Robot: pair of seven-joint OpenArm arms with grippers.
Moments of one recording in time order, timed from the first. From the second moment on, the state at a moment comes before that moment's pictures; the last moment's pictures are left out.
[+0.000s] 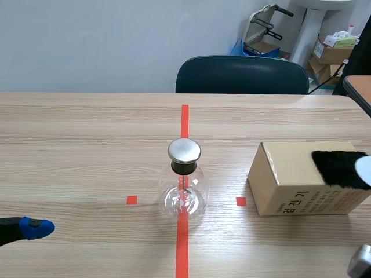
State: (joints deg) left arm 31.9 -65.4 36.9 91.5 -17.0 -18.4 -61.1; right arm -32.9 12.4 21.9 71.5 -70.0 -38.5 23.9
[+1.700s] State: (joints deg) left arm 31.9 -65.4 36.9 91.5 -17.1 -18.4 -61.1; right arm -34.2 10.8 21.9 71.5 -69.2 -38.7 28.8
